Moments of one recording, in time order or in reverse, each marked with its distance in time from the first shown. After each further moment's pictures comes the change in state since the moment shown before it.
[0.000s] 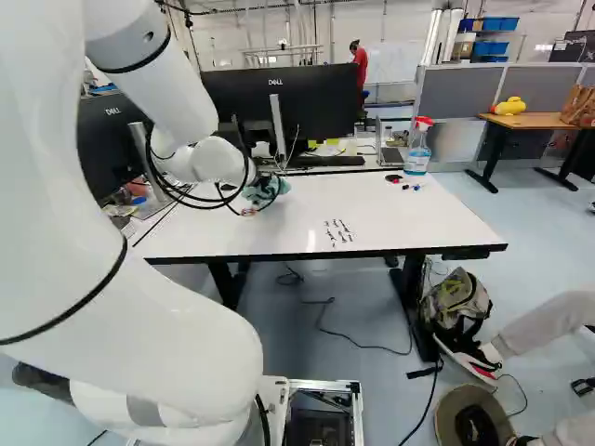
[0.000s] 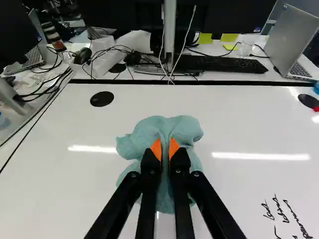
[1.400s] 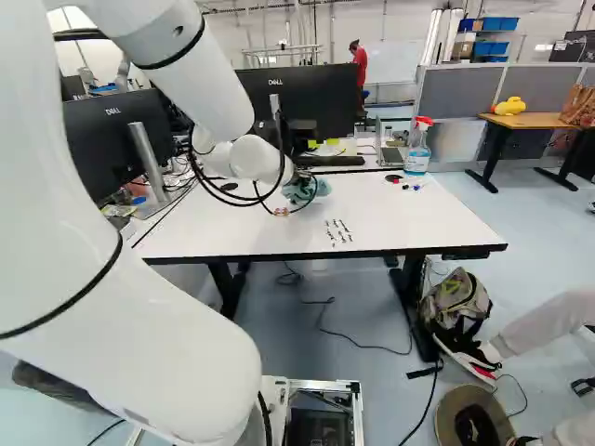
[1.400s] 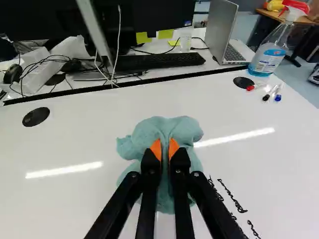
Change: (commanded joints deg) arm -14.1 -1.2 -1.1 0.0 0.0 0.0
